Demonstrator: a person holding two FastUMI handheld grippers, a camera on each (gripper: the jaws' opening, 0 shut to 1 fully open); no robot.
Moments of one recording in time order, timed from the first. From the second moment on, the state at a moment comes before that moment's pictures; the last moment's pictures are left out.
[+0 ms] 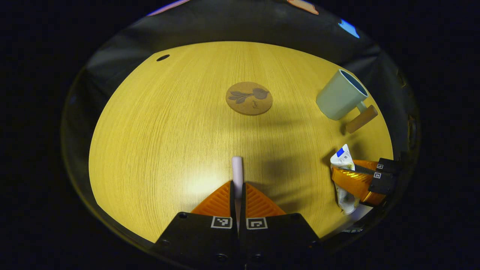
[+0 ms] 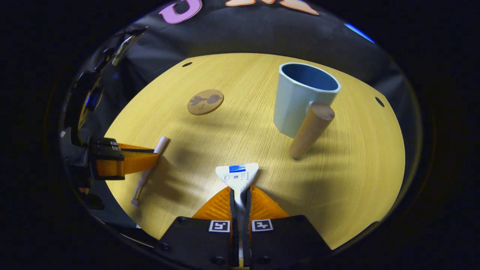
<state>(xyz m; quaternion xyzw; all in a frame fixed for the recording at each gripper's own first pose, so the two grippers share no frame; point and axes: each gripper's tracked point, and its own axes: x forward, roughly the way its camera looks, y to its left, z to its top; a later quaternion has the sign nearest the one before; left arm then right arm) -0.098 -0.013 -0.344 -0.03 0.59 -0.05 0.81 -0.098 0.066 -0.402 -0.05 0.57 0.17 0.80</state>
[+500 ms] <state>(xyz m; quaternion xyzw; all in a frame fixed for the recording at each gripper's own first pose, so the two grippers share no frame) -0.086 0.000 -0.350 -0.05 0.54 -0.07 0.83 -0.093 0.063 -0.350 0.04 0.54 0.17 0.82</state>
